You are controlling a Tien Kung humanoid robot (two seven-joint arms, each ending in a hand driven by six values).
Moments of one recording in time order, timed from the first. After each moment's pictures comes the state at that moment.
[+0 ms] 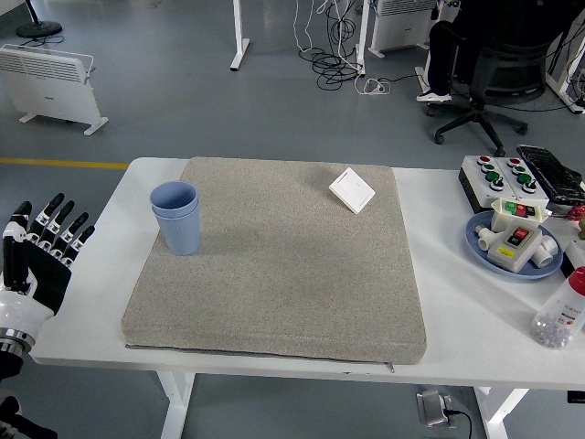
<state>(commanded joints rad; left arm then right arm) -0.02 0.11 -1.67 -1.51 0.77 -0.11 -0.05 0.10 -0.12 1.22 0.18 -0.90 -0.02 -0.17</state>
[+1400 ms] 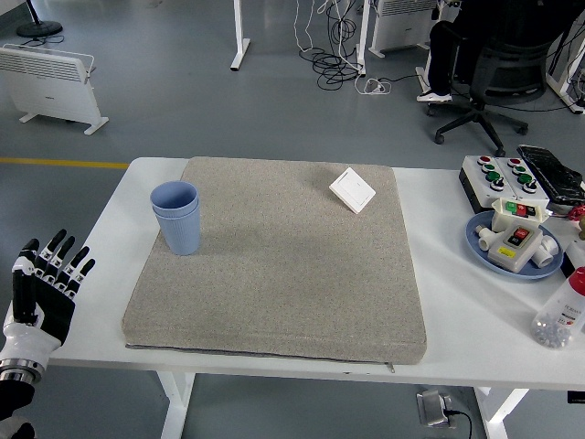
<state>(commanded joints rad) 0.00 0.05 -1.69 -1.46 0.78 -0.07 -0.09 0.09 -0.12 1.23 0.18 -0.92 -0.02 -0.17</state>
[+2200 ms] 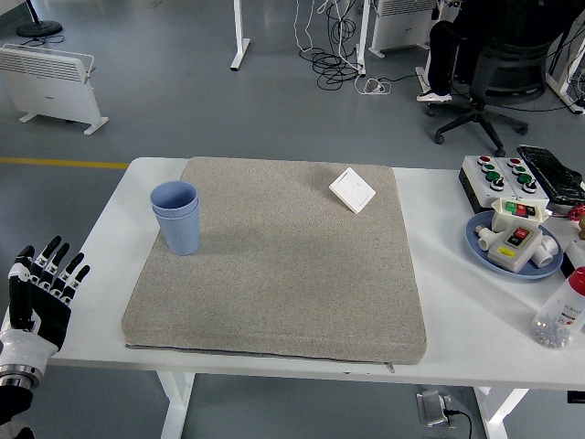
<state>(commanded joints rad) 0.01 0.04 -1.69 -1.45 0.78 -0.06 -0.10 0.07 -0.12 1.25 0.18 -0.94 -0.03 -0.17</state>
